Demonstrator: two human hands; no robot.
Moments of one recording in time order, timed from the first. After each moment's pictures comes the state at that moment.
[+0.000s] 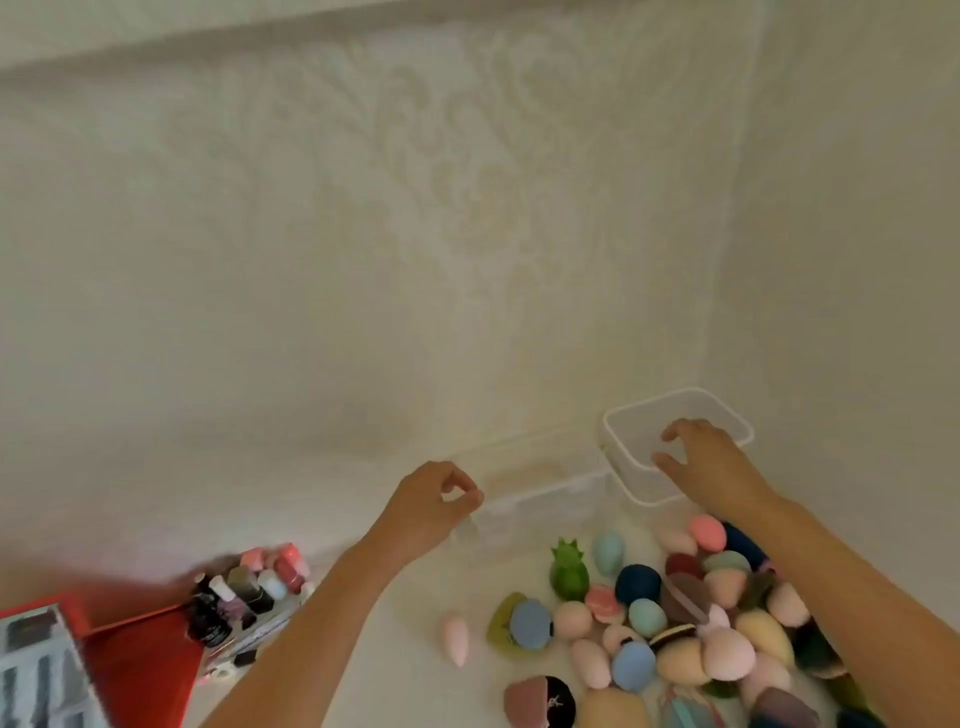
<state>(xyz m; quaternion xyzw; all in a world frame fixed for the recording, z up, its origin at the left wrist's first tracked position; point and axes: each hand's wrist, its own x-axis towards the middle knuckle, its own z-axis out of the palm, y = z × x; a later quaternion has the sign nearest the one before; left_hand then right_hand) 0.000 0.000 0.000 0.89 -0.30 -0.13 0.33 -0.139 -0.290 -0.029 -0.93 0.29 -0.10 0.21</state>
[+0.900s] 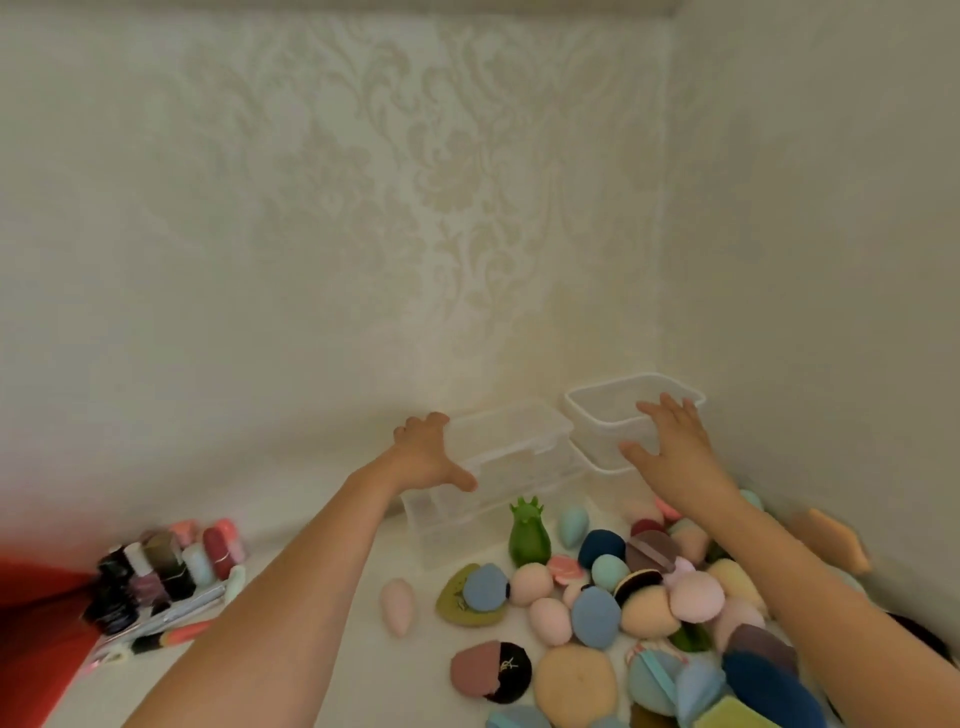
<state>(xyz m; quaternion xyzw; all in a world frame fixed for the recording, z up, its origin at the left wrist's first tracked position) 0.007 -0.043 -0.057 0.93 -0.31 -0.06 0.19 -0.176 -0.253 -0.088 -0.89 0.27 -0.26 0.24</state>
